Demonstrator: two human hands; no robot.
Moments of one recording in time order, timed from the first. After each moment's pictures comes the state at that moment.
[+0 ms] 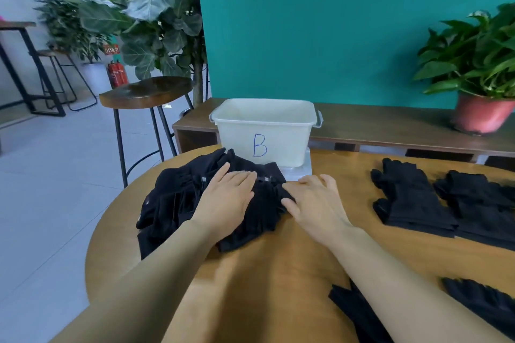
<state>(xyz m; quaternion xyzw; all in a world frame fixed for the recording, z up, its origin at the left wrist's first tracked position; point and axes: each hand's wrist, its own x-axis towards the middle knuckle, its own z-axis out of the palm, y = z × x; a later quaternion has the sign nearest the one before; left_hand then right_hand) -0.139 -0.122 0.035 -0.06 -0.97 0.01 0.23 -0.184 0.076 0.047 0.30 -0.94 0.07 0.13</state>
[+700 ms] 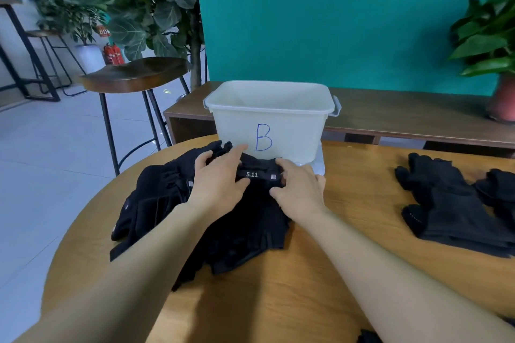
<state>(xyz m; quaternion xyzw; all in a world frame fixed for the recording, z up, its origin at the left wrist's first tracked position) -0.204 -0.147 0.030 0.07 -0.96 -0.17 0.20 -0.250 0.010 0.022 0.19 -0.93 0.32 0.05</state>
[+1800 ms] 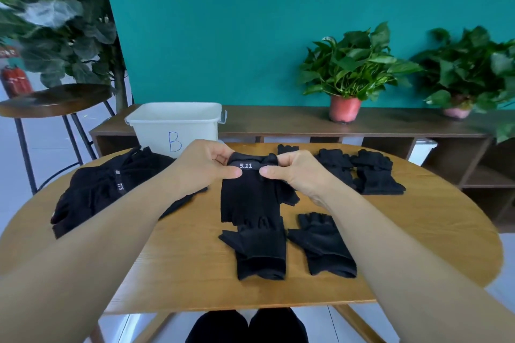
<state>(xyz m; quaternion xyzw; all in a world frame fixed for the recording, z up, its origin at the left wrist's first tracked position) -0.056 0.045 0.155 -0.07 -0.86 -0.50 0.04 -0.079 0.252 0.143 0.15 -0.80 0.57 -0.08</state>
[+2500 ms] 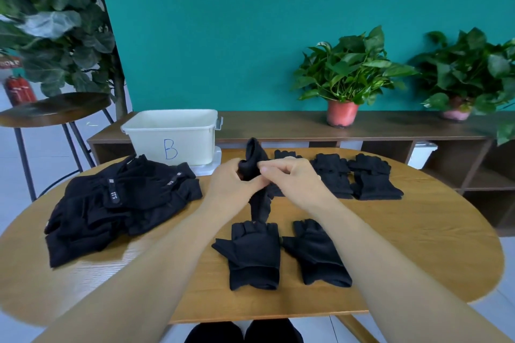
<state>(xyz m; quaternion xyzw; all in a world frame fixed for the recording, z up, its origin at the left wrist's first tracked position) -0.062 0.116 0.124 -0.02 -0.82 -0.56 0.13 -0.081 0.258 0.130 0.13 -0.86 0.50 0.05</state>
